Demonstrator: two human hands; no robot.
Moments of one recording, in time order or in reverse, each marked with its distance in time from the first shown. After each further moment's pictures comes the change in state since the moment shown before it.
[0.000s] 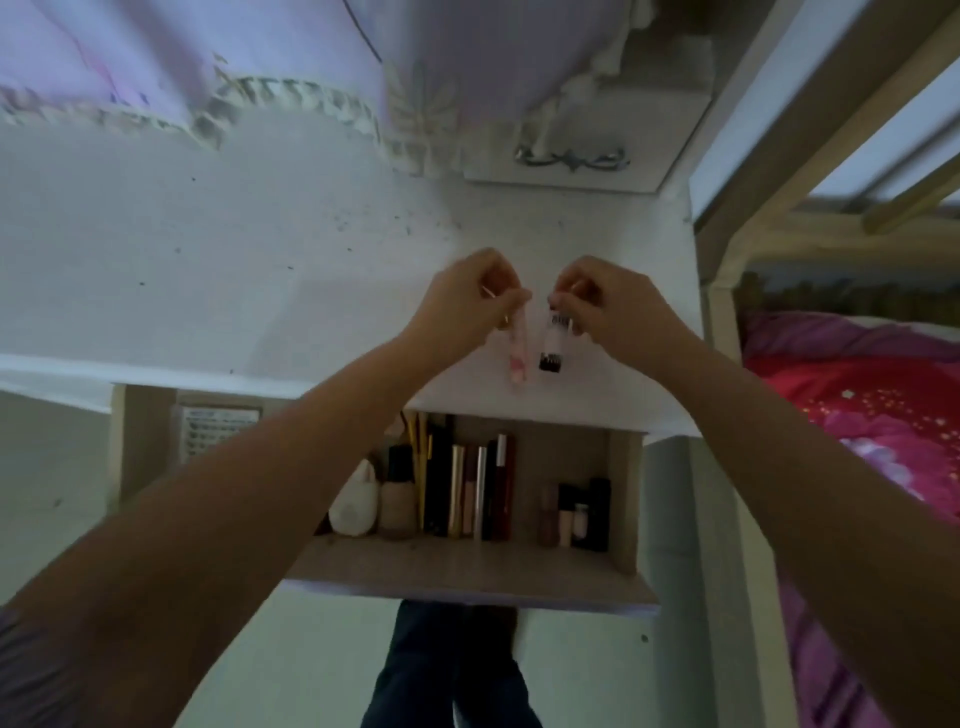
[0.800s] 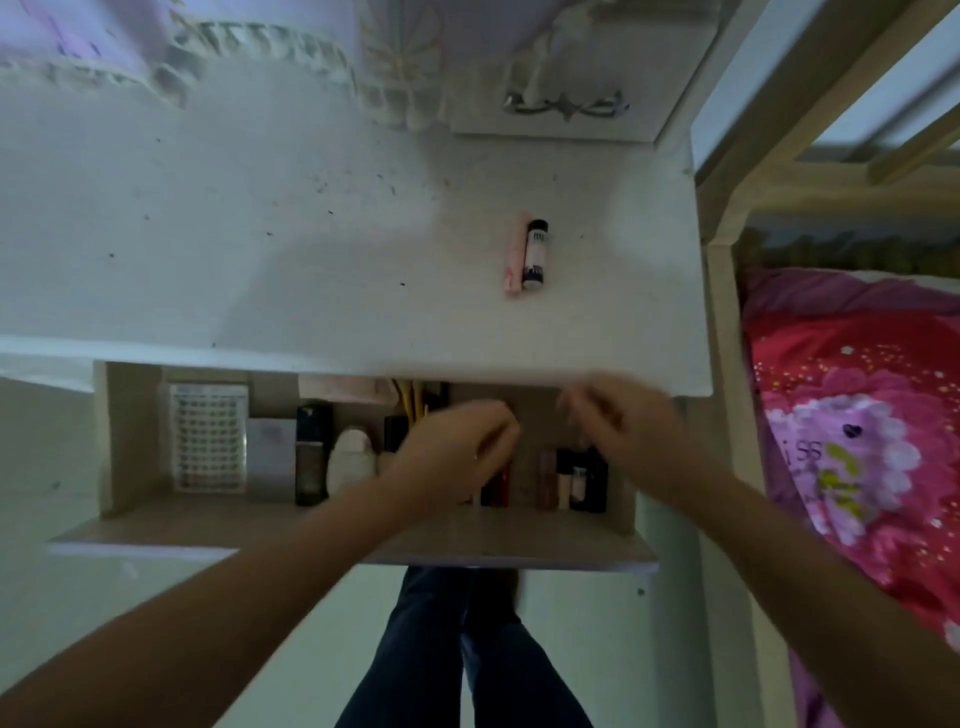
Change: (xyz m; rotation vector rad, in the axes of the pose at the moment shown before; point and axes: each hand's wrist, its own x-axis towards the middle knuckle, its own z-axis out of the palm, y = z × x) left_hand -0.116 -0.059 0.040 0.304 -0.167 0.323; right_hand -0.107 0.033 0.045 0.003 -0.049 -0.035
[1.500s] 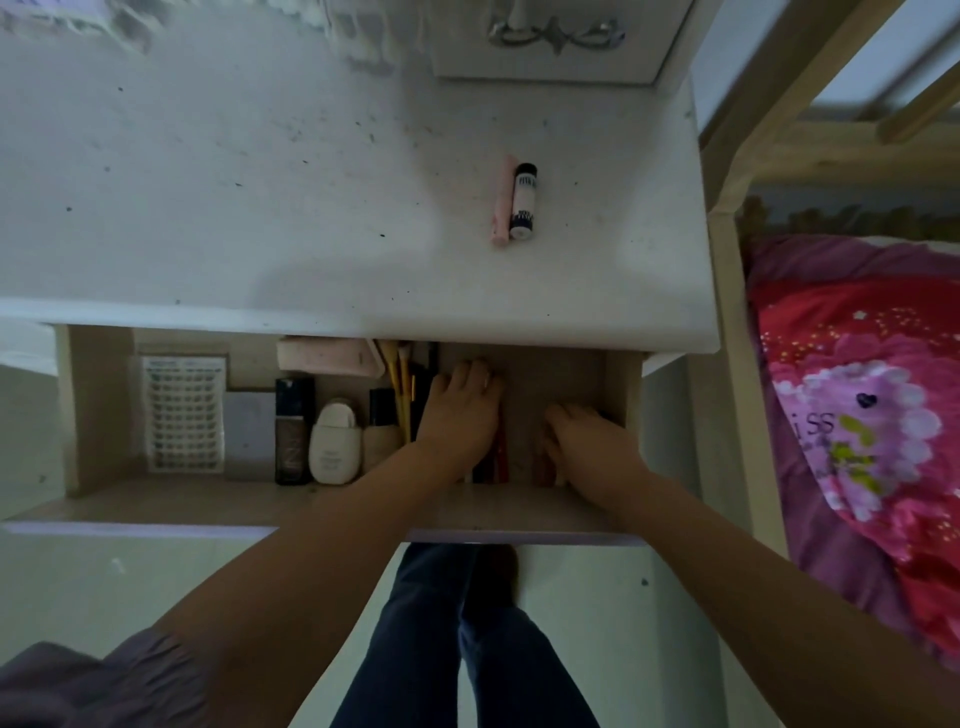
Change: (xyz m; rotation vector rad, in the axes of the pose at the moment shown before) left_hand 0.013 -0.053 0.088 0.693 -0.240 -0.131; right_hand -0.014 0.073 0.092 -0.585 -0.229 0.125
